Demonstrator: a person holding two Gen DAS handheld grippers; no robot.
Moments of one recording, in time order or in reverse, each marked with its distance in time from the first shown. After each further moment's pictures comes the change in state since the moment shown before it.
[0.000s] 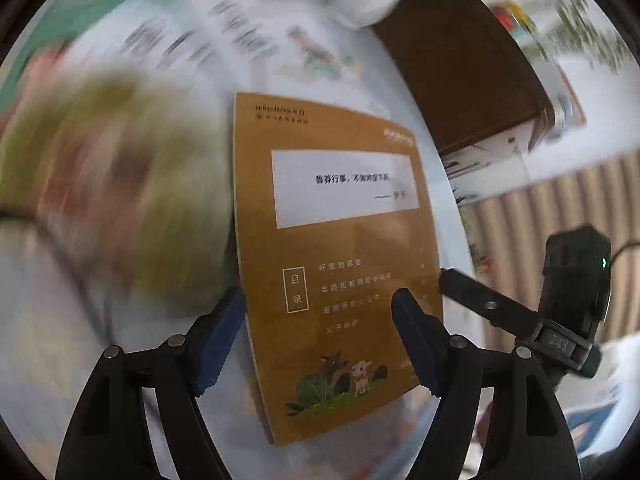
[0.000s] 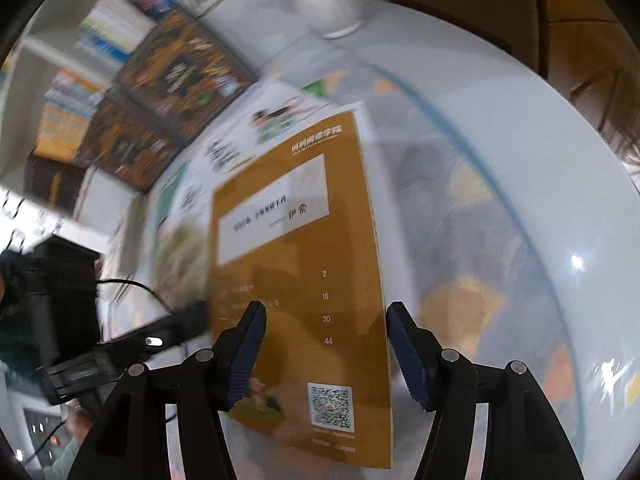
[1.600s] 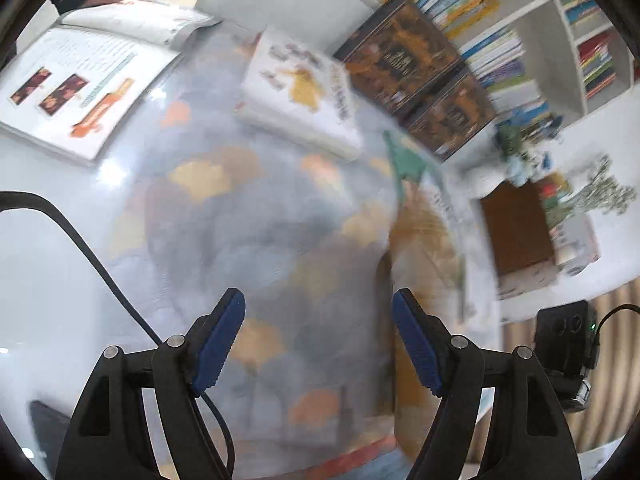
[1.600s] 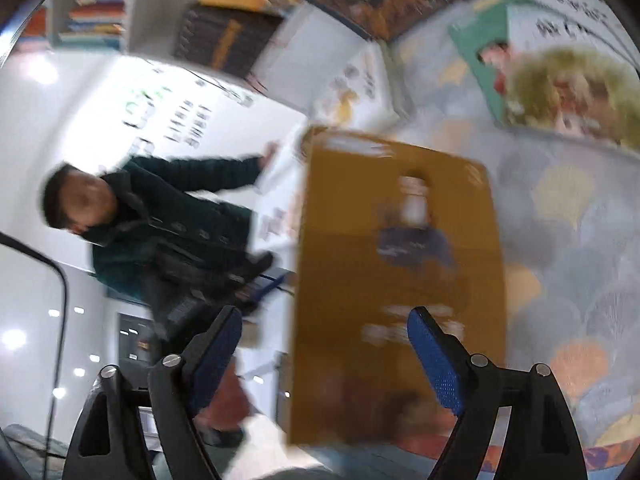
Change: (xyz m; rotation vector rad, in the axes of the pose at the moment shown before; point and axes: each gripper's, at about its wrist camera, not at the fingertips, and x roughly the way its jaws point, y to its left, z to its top) left arm -0.296 0.229 -0.133 -0.259 -0.387 0.193; right arm 0.090 0.303 -0.145 -0.136 0.248 0.457
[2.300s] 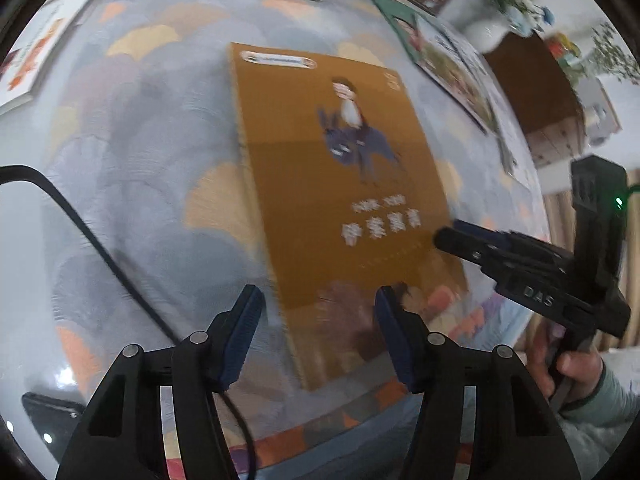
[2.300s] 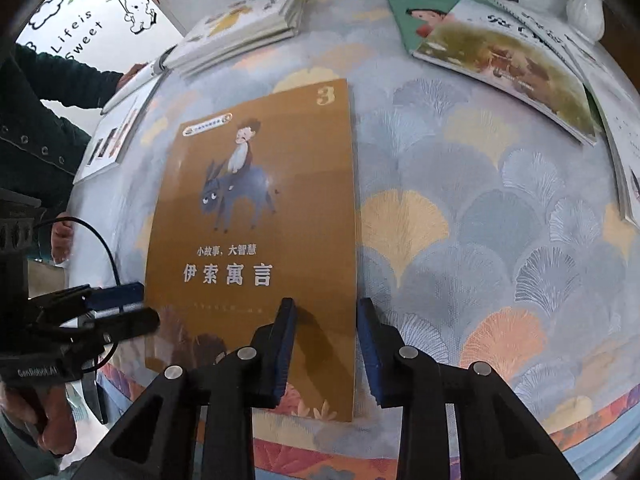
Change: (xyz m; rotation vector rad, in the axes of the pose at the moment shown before) left arm 0.059 -0.011 -0.075 0.262 0.343 0.042; right arm 0.071 -0.024 -0.031 -0.174 0.080 -0.623
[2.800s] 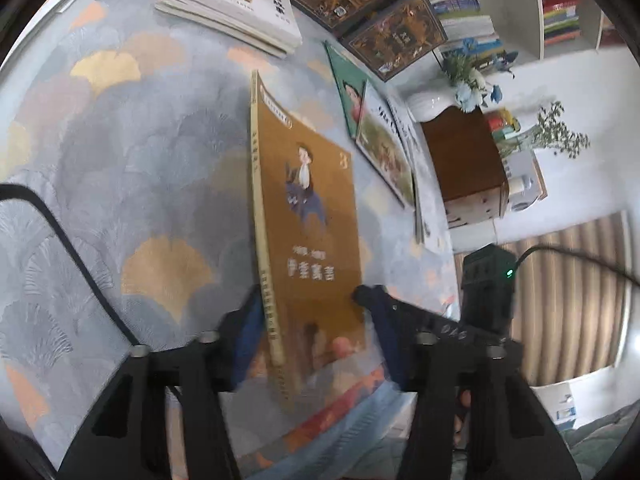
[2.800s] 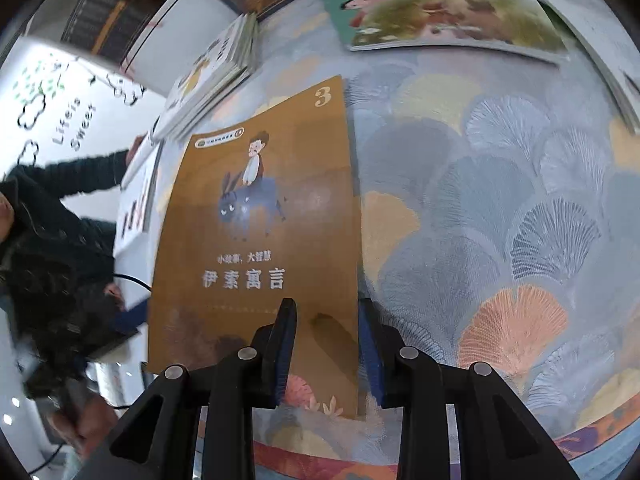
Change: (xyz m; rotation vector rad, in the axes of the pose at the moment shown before) left arm -0.015 0.010 0.017 -0.125 -0.161 -0.331; right arm -0.014 -0.060 -0.012 0.282 -0.048 0.234
